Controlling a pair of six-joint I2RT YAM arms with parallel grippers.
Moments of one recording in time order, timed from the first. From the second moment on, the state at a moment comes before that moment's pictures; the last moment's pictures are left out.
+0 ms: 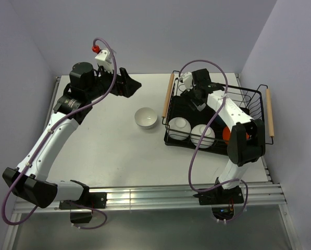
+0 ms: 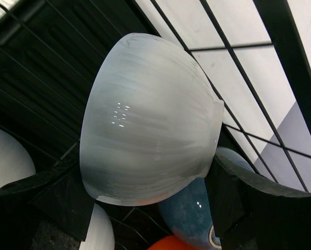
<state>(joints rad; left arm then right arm) -0.42 1.31 1.46 -0.30 0.36 -0.29 0.25 1.72 1.44 -0.63 0.14 -0.52</state>
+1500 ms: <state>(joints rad) -0.38 1.29 1.43 -0.30 0.37 -0.29 0.31 1.80 1.57 -0.75 0.02 -0.39</state>
